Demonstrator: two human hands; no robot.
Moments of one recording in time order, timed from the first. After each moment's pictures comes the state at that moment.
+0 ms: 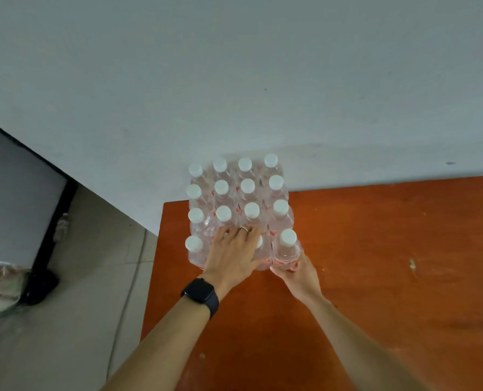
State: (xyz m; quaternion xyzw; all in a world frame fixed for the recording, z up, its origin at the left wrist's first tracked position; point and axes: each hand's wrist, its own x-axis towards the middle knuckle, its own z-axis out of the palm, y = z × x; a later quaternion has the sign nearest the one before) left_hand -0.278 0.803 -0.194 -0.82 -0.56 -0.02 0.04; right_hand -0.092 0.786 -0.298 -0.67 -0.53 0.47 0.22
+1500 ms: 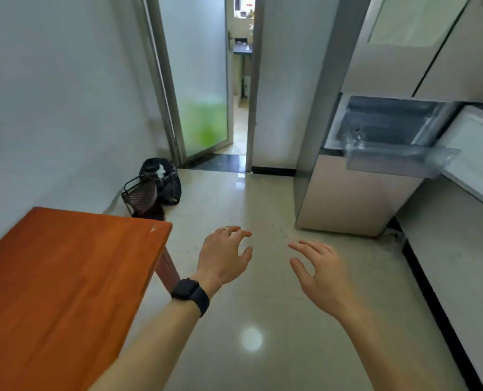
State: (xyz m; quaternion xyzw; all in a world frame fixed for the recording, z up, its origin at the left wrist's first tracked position) left_hand 0.368 0.319 -0.111 -0.98 -0.01 -0.03 -0.20; right_hand 0.365 0.082 -0.093 -0.96 -0.14 0.00 0.26
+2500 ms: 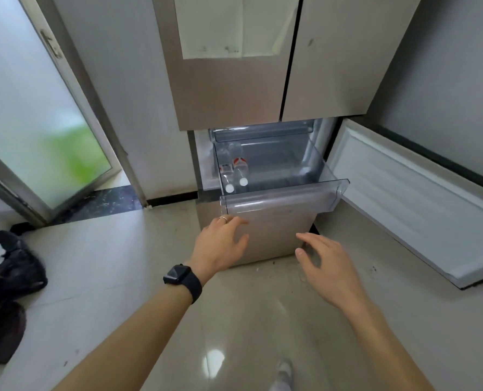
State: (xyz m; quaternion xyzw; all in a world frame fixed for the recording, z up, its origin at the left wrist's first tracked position) left_hand 0.900 -0.051 -0.109 -0.95 0.19 0.04 -0.24; right_hand 0.801 -0.288 -0.096 -0.96 0.06 -0.04 0.28
